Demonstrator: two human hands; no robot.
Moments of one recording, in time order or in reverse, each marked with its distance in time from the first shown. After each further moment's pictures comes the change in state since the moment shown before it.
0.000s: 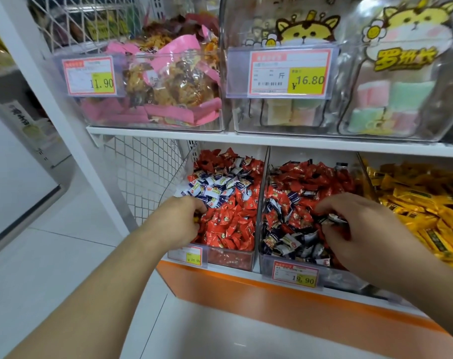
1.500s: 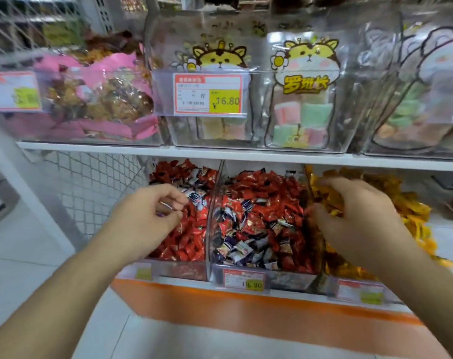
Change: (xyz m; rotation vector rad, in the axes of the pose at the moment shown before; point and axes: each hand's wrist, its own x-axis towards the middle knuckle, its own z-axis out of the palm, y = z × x) left_hand -0.026 0.071 -0.033 -0.515 0.163 0.133; right_hand -0.016 0.024 -0.058 -0.053 0.188 0.301
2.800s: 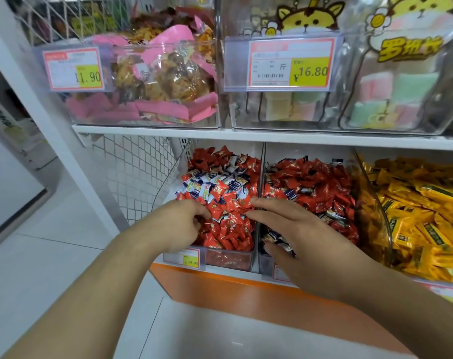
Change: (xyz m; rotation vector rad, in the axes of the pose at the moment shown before) left_hand 0.014 -0.070 -0.008 0.486 -0.318 -0.103; right_hand -0.013 -0.076 0.095 0.113 -0.334 -0.594
